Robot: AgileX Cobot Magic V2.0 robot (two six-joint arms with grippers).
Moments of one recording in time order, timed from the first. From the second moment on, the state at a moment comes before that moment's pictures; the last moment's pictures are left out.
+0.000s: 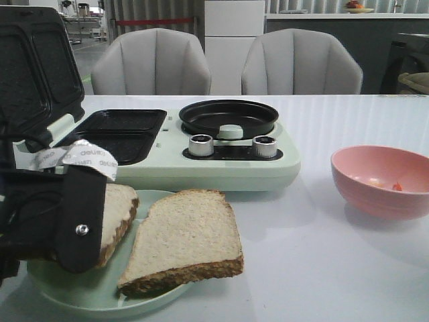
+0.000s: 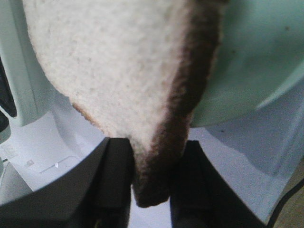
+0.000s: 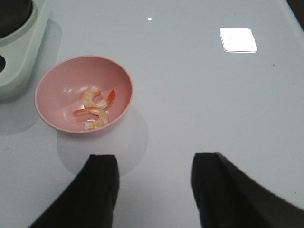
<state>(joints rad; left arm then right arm) -1.04 1.56 -0.54 1.20 0.79 -0.57 0.00 0.54 -0.54 -0.09 0.66 0.12</state>
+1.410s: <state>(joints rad) -1.11 1.08 -0.64 1.48 0.93 -0.52 0.00 0.54 -0.54 -0.09 0.66 0.12</state>
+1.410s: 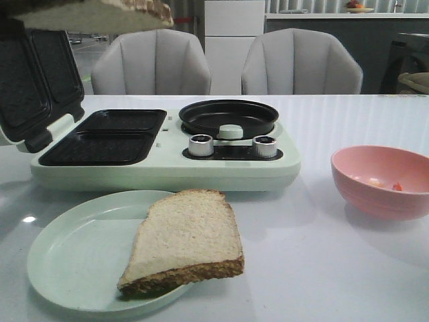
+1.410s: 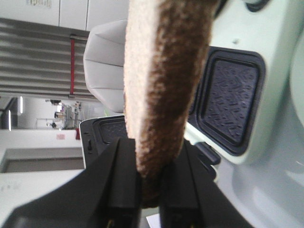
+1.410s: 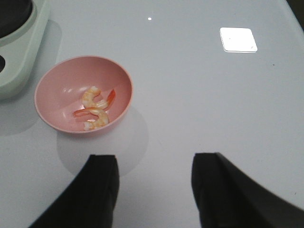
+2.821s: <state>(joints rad) -0.48 2.07 -1.42 1.52 0.60 -0.46 0.00 0.54 -0.54 -0.09 0.66 0.12</state>
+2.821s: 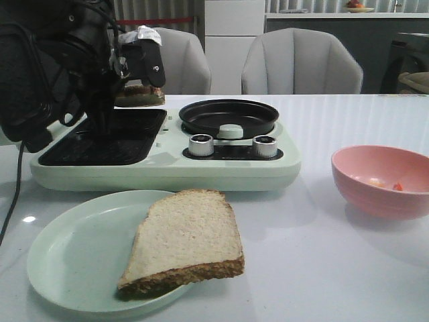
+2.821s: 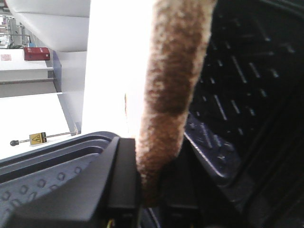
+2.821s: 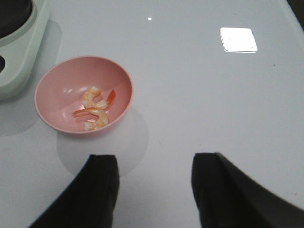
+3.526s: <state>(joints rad) -0.48 2.09 -1.43 1.28 0.61 -0.28 0.00 0.54 -0.54 -0.09 0.66 0.12</state>
